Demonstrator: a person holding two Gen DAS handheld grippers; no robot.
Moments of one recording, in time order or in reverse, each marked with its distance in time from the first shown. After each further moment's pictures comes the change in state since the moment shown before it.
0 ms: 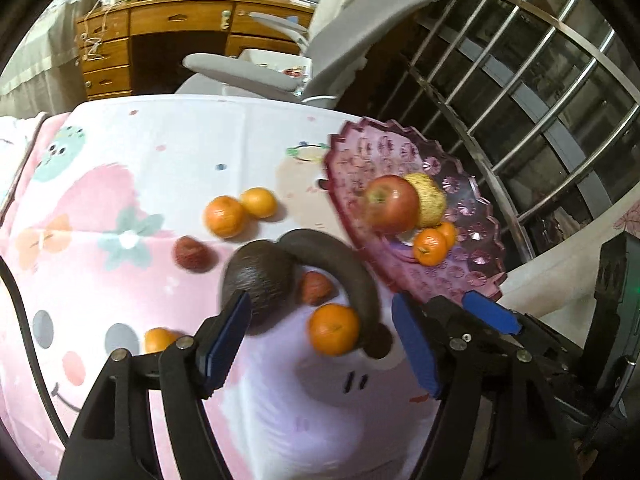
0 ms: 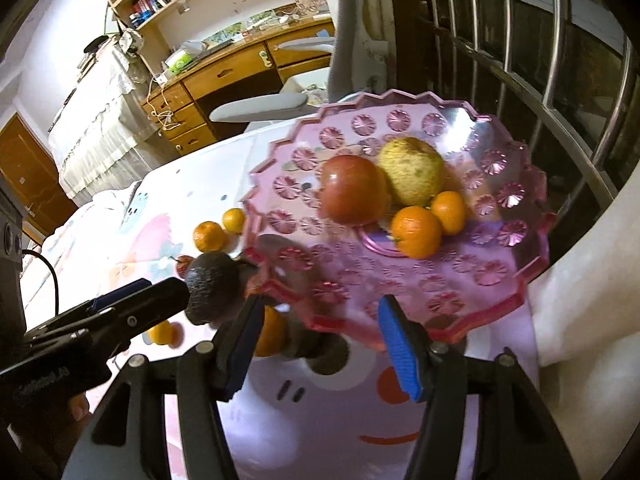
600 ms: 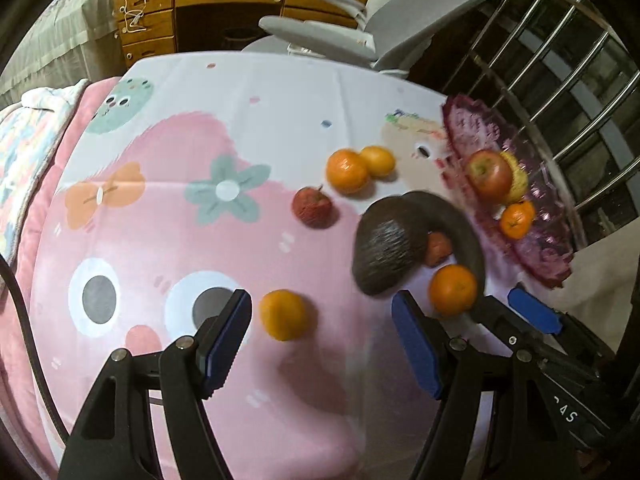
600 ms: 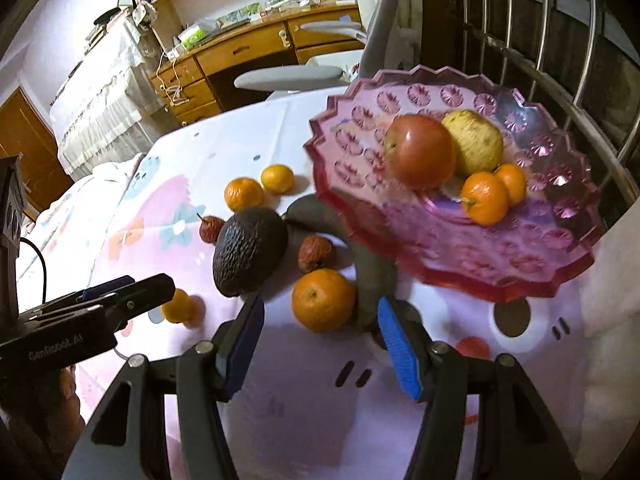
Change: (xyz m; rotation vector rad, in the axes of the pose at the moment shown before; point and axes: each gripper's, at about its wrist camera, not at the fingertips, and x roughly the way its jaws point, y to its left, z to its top) left arm 0.008 0.082 -0.022 -0.049 0.098 0.145; right arm 0.032 0.055 -0.030 -0.054 0.048 -0.029
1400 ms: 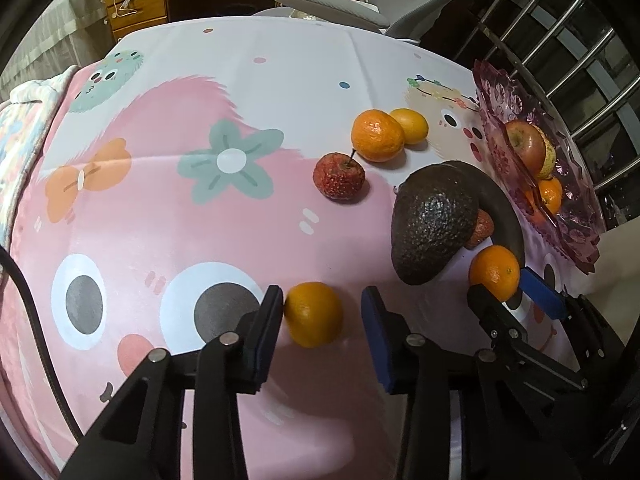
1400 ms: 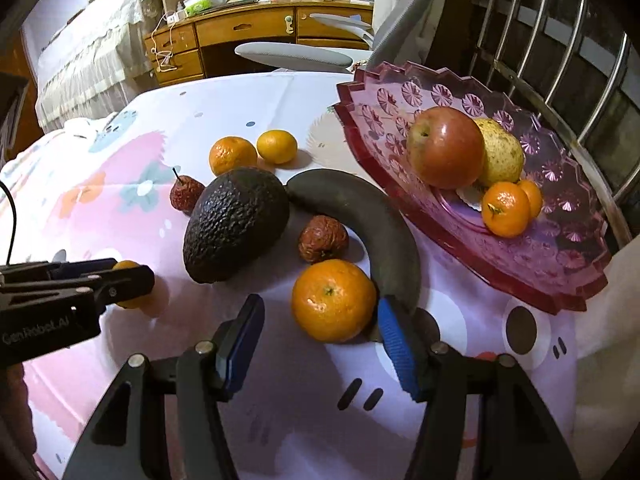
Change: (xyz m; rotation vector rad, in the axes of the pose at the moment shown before) left arm 0.041 0.015 0.001 0.021 0.082 0.001; right arm 0.042 0.032 -0.013 -0.154 -0.006 -0.187
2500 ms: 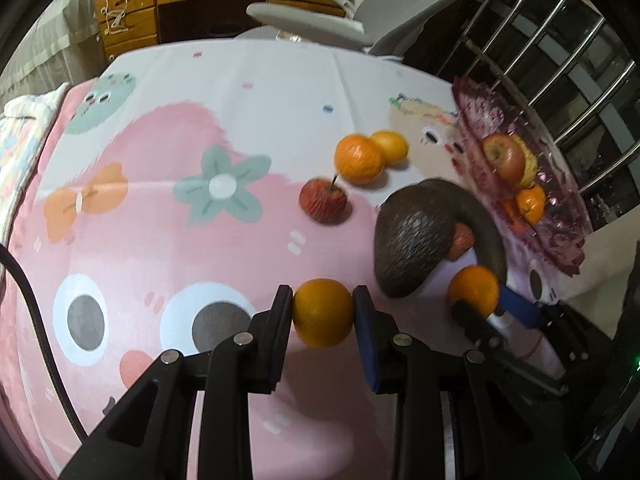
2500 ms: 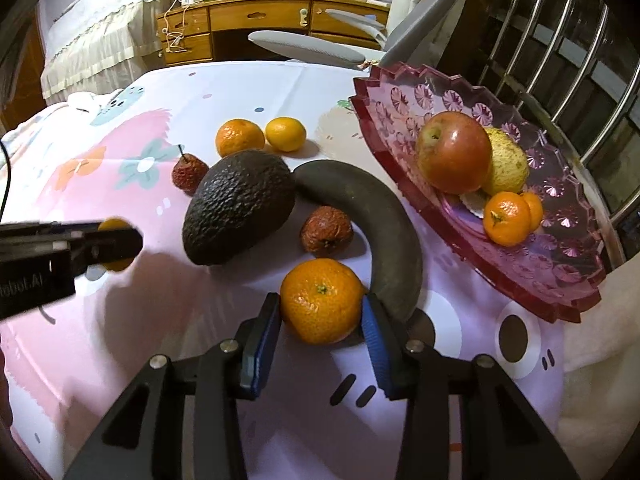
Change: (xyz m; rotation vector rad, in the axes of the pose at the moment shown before) left arm -0.016 -0.004 0.003 0.037 -0.077 -0.043; right arm -0.002 0.008 -0.005 -0.079 0.019 -0.018
